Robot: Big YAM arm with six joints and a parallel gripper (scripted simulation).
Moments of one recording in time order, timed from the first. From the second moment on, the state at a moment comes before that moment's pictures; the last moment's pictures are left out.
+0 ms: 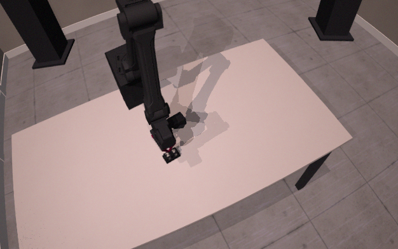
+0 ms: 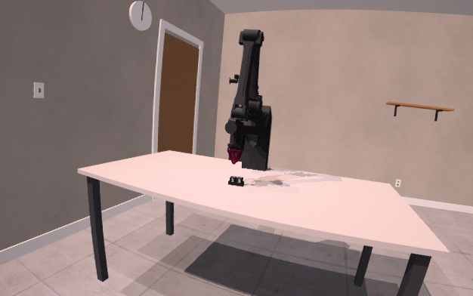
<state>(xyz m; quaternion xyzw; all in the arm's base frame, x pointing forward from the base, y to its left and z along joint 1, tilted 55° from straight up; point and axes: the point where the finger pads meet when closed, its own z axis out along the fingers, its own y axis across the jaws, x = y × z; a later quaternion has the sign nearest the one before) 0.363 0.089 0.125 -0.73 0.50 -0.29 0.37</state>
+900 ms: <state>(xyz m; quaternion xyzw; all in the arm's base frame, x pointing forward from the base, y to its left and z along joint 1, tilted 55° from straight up) 0.361 0.089 0.122 -0.73 0.50 -0.29 0.36</state>
